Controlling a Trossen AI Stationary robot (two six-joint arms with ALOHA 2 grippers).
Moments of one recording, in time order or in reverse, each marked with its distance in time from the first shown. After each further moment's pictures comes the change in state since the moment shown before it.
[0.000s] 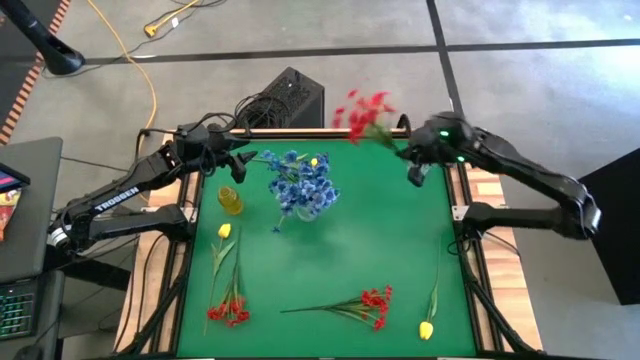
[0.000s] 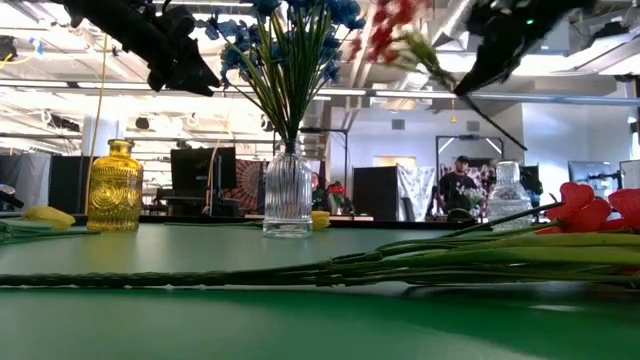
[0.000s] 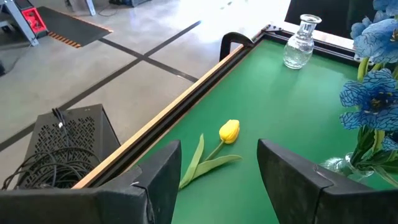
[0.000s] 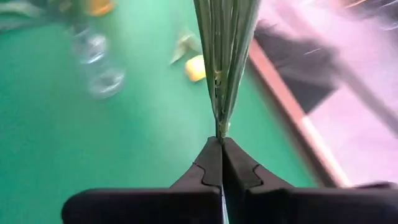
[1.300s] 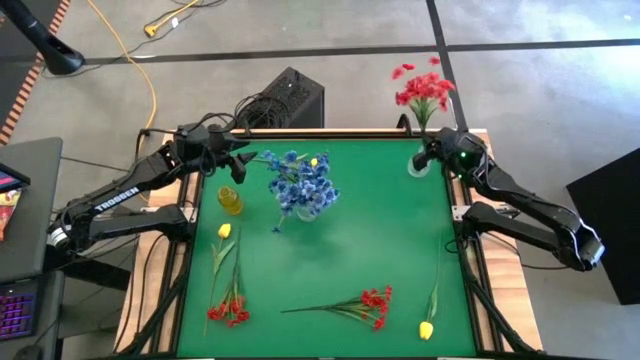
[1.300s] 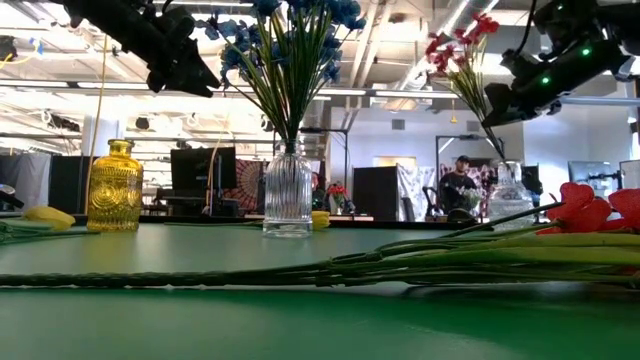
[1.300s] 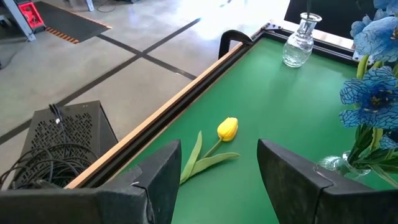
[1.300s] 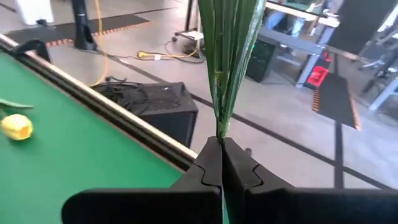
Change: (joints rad) left arm 0.000 0.000 0.000 -0.009 0.005 -0.015; right arm -0.175 -0.263 -0.504 0.598 0.379 0.093
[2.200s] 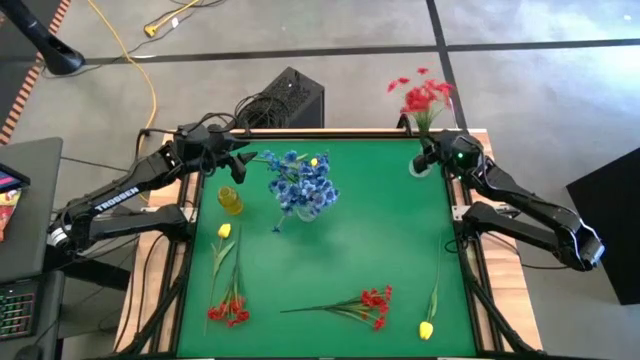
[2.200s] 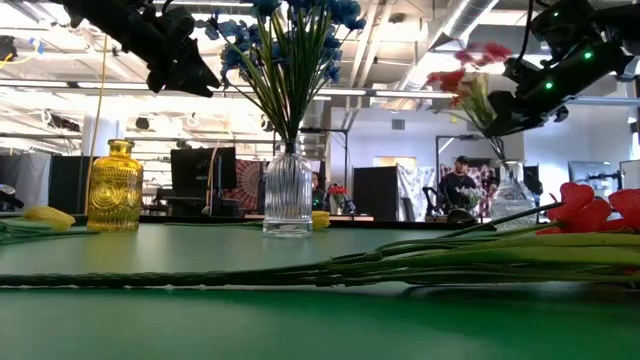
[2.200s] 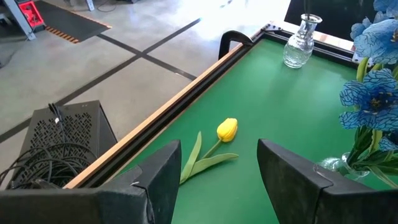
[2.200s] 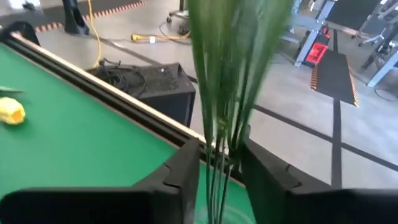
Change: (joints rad) left arm 0.000 0.000 0.000 0.002 0.000 -0.008; right arm 0.000 0.000 0.002 -0.105 0.024 0.058
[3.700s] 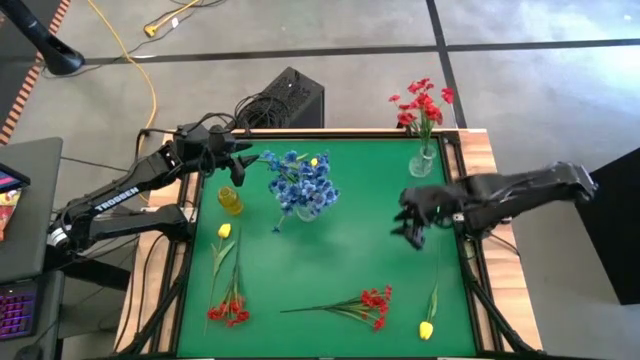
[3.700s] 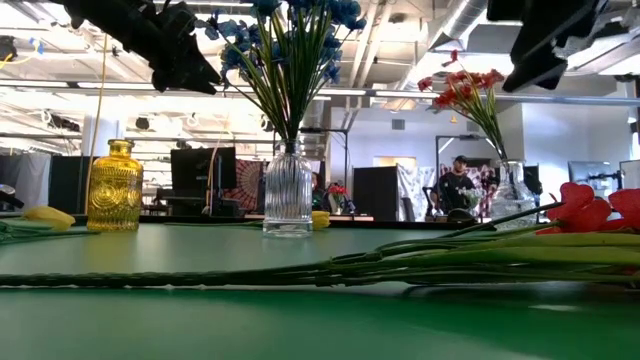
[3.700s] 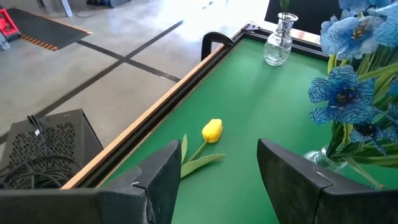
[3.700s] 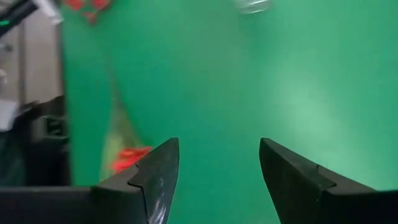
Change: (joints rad) left arm 0.000 0.000 0.000 0.006 0.075 0.039; right arm 0.990 0.324 0.422 -0.546 -0.295 0.685
